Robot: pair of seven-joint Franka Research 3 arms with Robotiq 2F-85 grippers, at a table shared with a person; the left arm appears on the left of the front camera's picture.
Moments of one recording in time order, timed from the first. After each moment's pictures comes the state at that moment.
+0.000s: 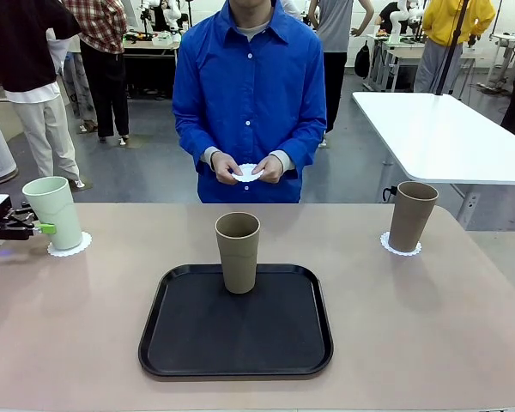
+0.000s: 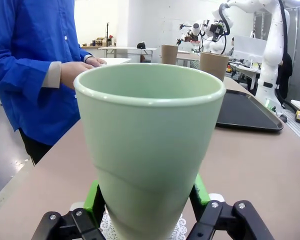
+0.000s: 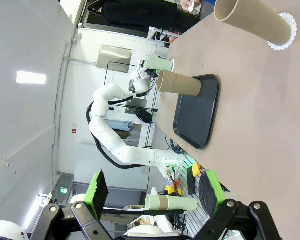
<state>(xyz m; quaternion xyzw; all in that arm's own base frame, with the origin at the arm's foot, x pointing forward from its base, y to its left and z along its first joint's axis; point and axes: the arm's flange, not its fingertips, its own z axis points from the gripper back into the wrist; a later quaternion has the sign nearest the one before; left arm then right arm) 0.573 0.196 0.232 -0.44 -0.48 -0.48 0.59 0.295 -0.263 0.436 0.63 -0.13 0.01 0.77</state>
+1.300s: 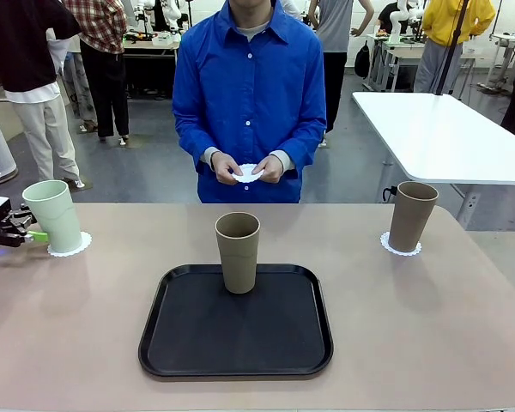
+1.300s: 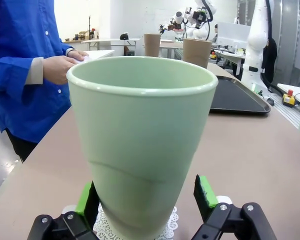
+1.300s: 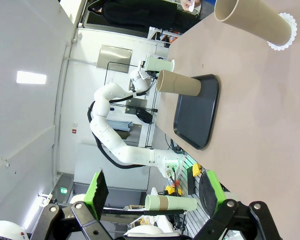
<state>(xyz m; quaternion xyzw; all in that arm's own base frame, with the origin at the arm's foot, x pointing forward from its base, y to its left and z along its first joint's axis) 0.573 0.202 0.230 -0.44 -0.45 -0.52 0.57 0.295 -0.263 0.436 0.63 -0.13 0.01 0.77</state>
